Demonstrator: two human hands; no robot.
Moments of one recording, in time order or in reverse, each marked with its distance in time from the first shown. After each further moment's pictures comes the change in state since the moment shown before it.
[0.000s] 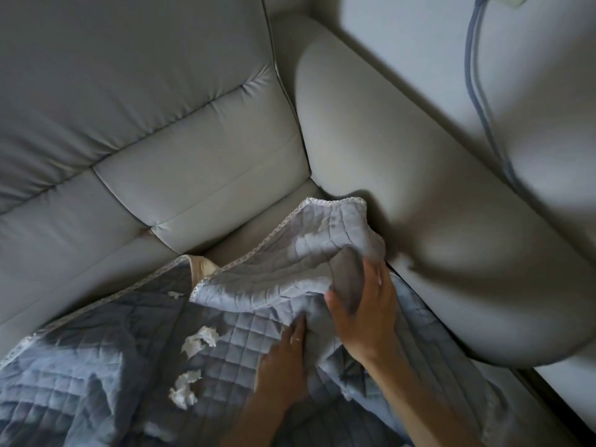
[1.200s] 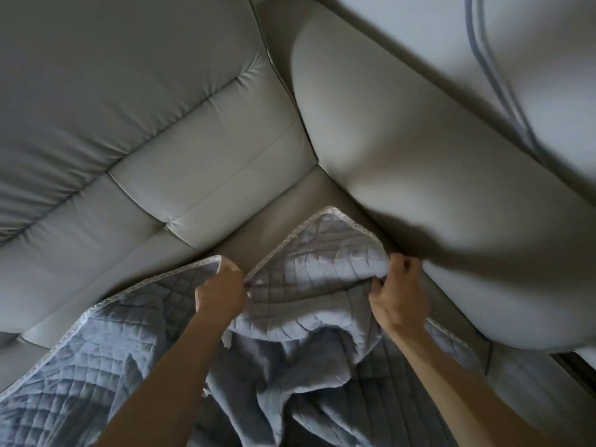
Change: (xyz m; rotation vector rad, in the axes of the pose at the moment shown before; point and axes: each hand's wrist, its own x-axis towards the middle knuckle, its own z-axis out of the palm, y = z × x) left_hand 0.024 -0.053 -0.131 0.336 0.174 -0.355; right_hand 0.024 0.035 -0.019 -0.288 -0.039 0.188
